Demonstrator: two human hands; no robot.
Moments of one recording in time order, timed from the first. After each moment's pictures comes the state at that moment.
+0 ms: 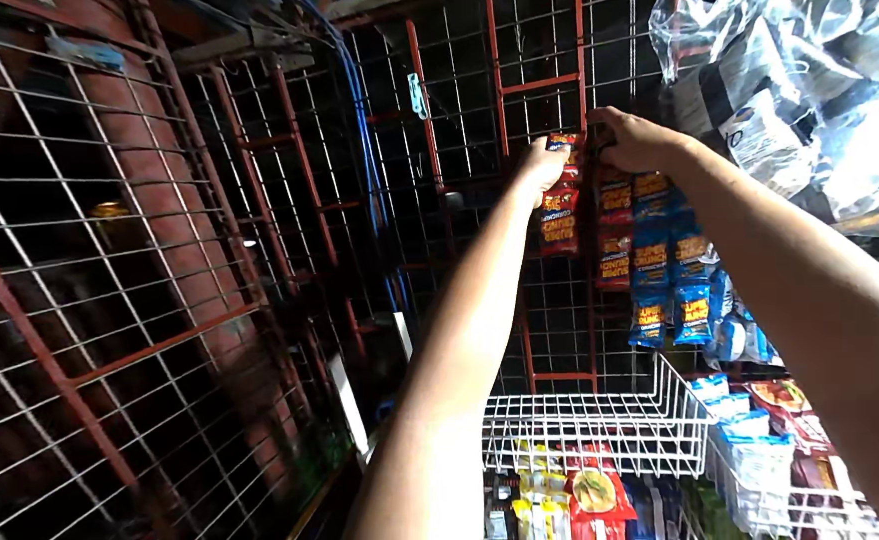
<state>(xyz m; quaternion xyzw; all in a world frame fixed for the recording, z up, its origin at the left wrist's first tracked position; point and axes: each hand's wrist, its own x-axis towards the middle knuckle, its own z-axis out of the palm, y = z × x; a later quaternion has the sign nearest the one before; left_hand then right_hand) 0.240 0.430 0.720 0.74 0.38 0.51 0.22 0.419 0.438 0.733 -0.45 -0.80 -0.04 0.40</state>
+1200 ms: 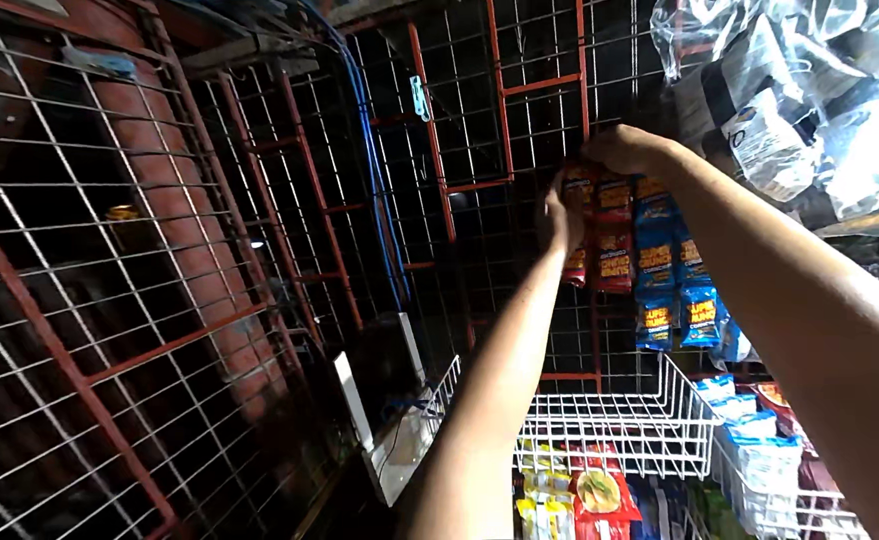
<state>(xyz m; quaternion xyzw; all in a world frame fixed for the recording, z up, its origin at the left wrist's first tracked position) 0.263 0.457 0.636 0.71 0.39 0.59 0.06 0.408 0.452 0.730 -0.50 -0.77 -0.01 0.39</state>
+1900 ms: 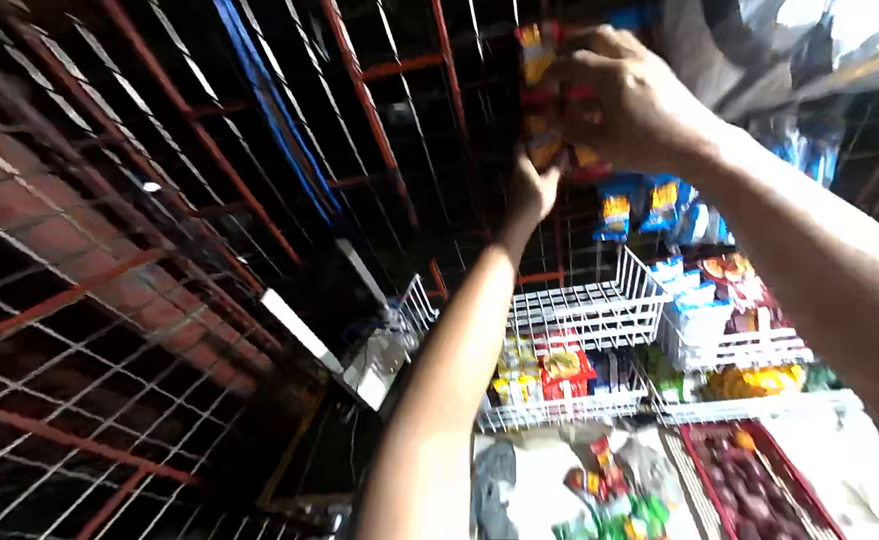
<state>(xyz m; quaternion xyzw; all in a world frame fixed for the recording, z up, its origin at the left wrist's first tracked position) 0.262 0.442 0.545 0.72 0.40 0.54 0.19 0.399 0.350 0.623 -0.37 -0.81 -0.21 0.40</state>
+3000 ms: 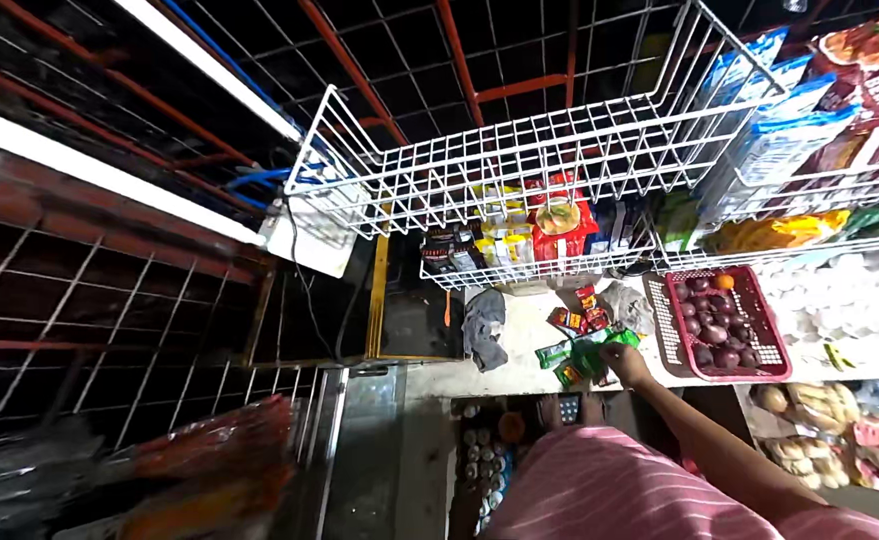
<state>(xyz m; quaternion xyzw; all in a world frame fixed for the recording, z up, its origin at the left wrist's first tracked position) -0.033 -0.019 -0.039 0.34 0.82 0.04 0.47 0.382 0.198 -0.034 -0.71 -0.49 0.50 0.07</state>
